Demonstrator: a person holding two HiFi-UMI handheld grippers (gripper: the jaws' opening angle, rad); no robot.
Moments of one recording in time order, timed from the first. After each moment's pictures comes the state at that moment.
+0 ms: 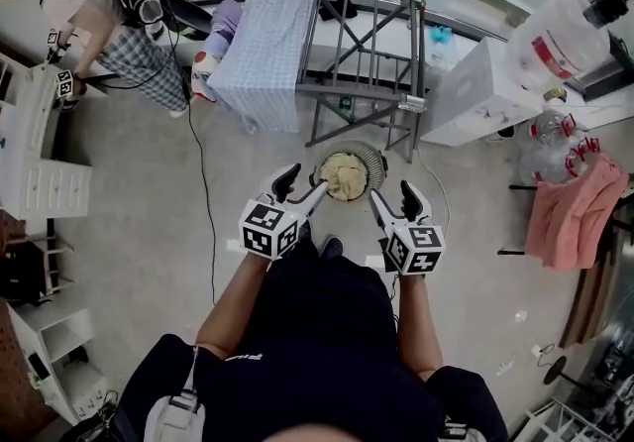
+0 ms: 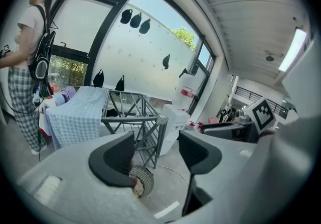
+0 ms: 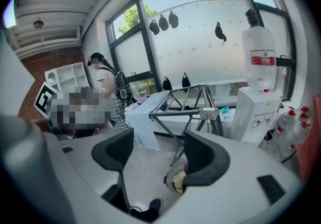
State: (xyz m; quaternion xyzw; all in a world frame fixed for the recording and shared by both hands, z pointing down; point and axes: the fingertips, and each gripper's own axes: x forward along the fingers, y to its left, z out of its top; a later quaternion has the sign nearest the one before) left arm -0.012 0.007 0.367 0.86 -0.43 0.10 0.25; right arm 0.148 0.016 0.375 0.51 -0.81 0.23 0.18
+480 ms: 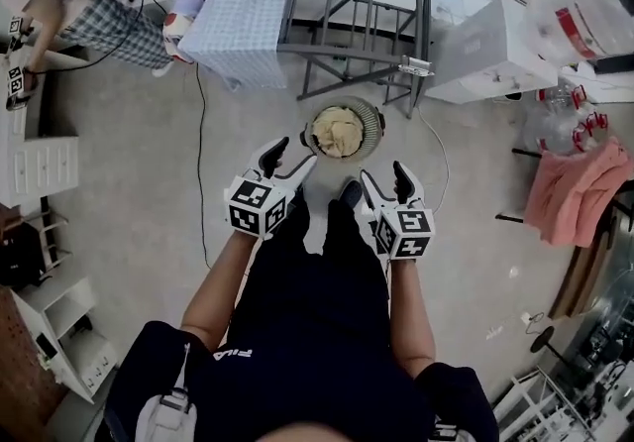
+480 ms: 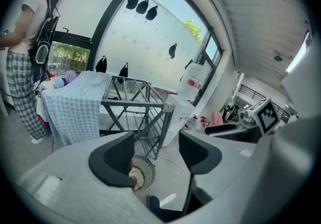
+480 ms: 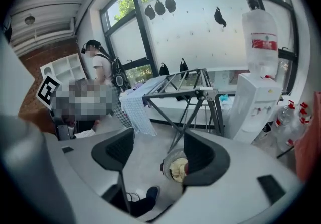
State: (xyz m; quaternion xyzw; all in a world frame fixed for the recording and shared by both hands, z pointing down) left arm 0.001 -0.016 0.432 0.84 -0.43 0.14 0.29; right arm 0.164 0.008 0.445 0.50 -0.79 0.27 0.23
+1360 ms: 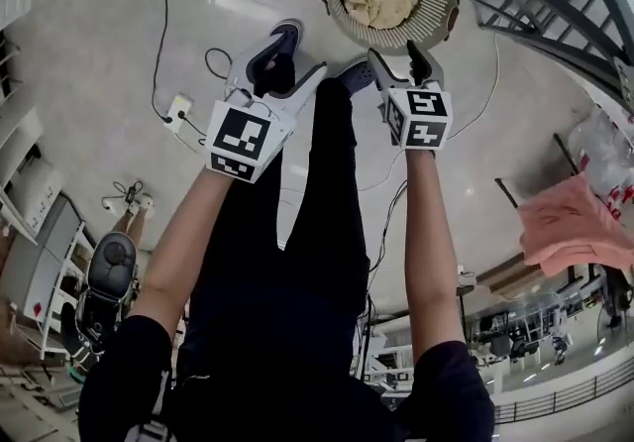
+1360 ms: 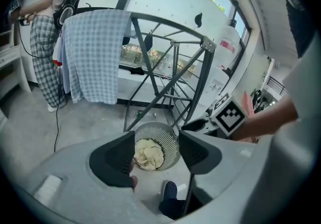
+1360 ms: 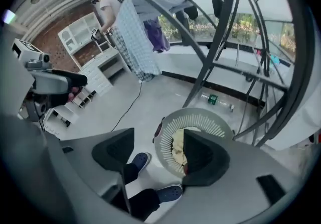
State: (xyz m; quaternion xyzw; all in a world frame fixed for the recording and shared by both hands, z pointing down) left arm 0.015 0.002 0.741 0.76 -0.51 0.22 0.34; right arm 0.140 -0.041 0.849 0.28 -0.82 0.29 0.40
